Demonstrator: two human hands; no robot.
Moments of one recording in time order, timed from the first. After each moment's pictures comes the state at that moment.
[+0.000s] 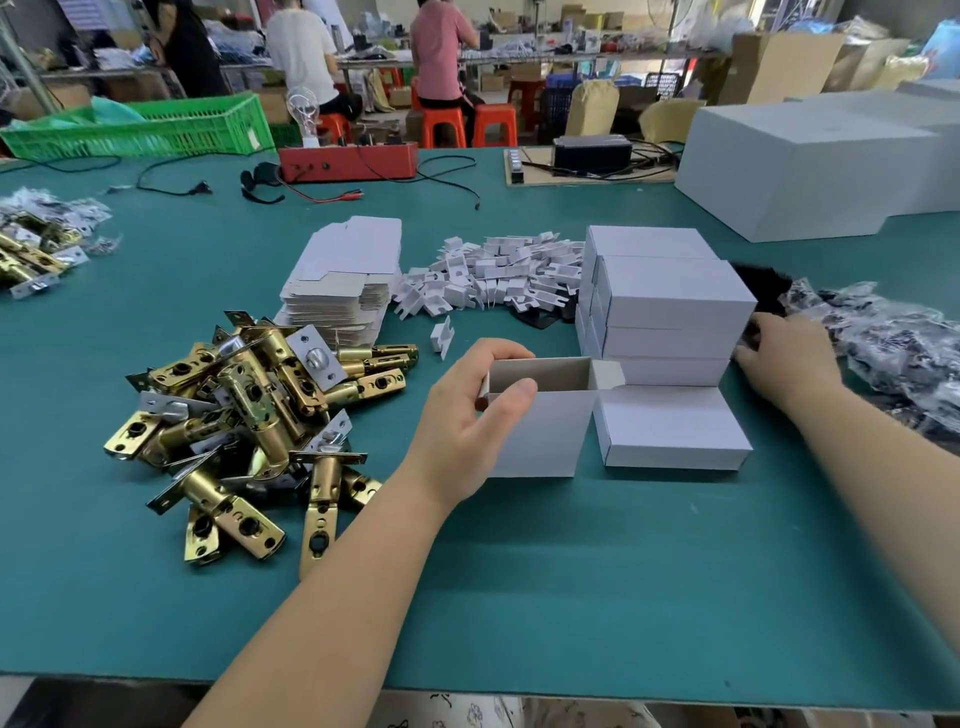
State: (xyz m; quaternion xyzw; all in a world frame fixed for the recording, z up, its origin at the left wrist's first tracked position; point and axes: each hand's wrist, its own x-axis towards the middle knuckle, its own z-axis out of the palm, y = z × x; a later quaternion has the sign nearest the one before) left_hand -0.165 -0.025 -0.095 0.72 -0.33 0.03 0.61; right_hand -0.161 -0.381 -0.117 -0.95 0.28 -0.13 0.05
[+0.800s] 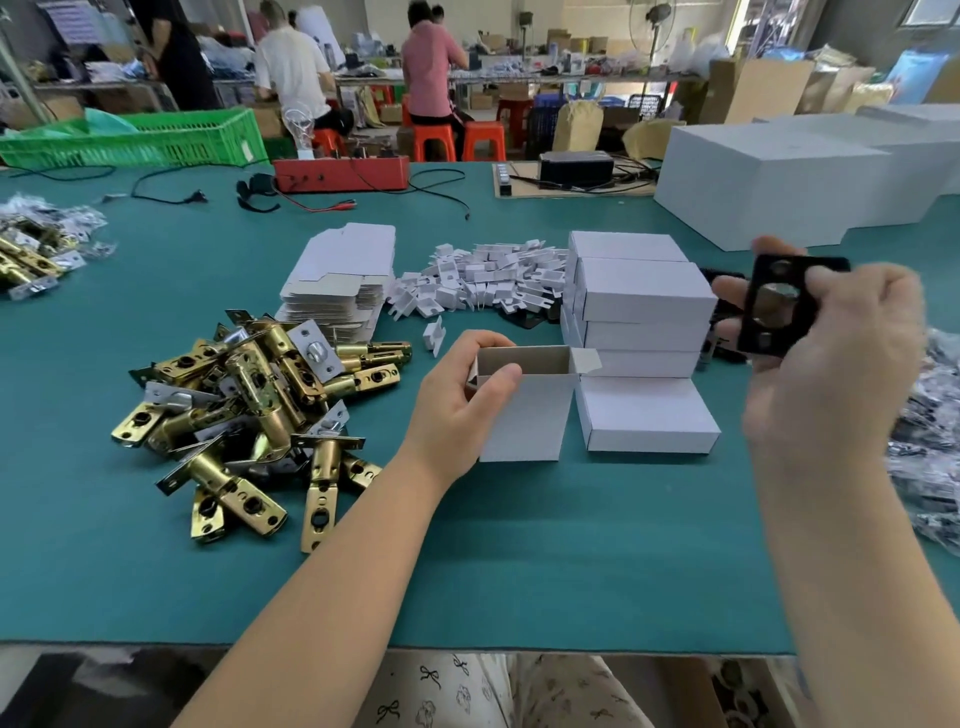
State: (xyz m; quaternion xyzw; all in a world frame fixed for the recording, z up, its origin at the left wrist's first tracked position) left_hand -0.168 -0.027 -0.097 0.71 -0.32 0.05 0.63; right_hand -0.266 -0.216 -0.019 -0.47 0.05 -0.47 0.75
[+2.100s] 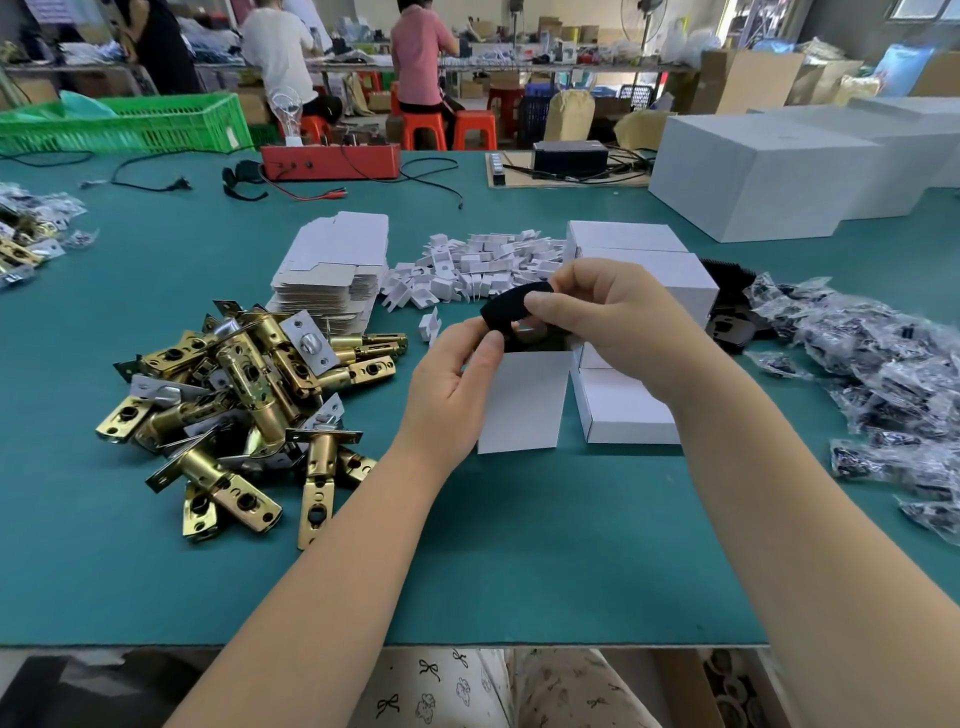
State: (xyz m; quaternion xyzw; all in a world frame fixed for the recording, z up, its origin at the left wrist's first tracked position) left_hand -0.163 -0.028 -0.096 0.71 -0.29 0.08 0.63; right_hand -0.214 -0.178 -0.014 -0.85 -0.01 -0.13 0.52
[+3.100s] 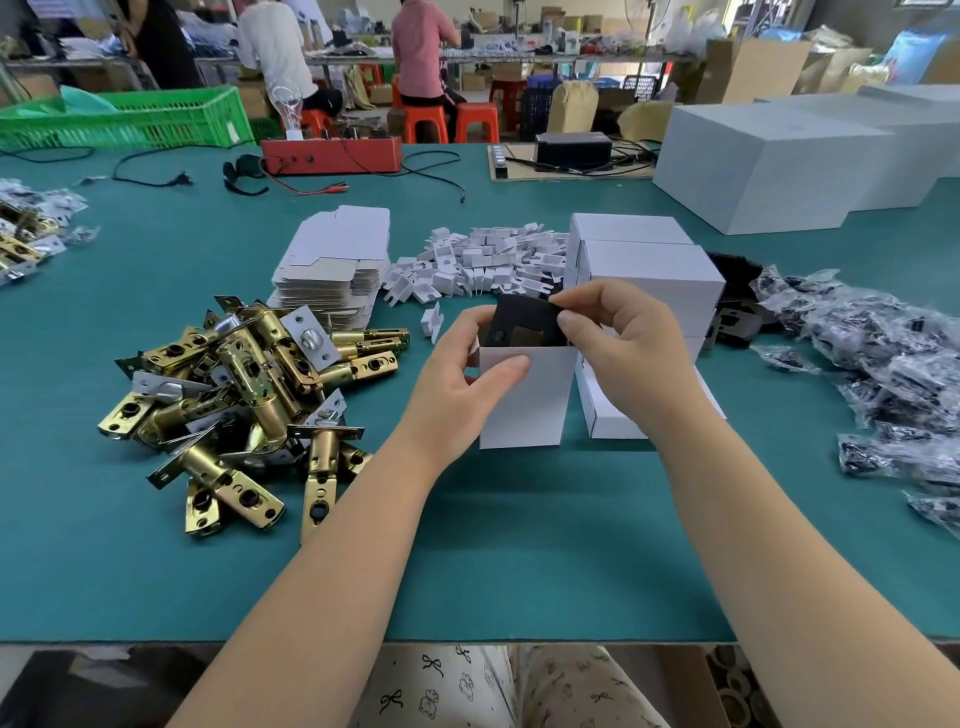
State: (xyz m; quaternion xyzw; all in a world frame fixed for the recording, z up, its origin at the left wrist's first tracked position) left_hand -0.160 -0.025 -0.099 0.72 -0.29 -0.01 0.63; right_hand -0.220 -0.175 -0.050 -0.82 0.01 -0.27 0.51
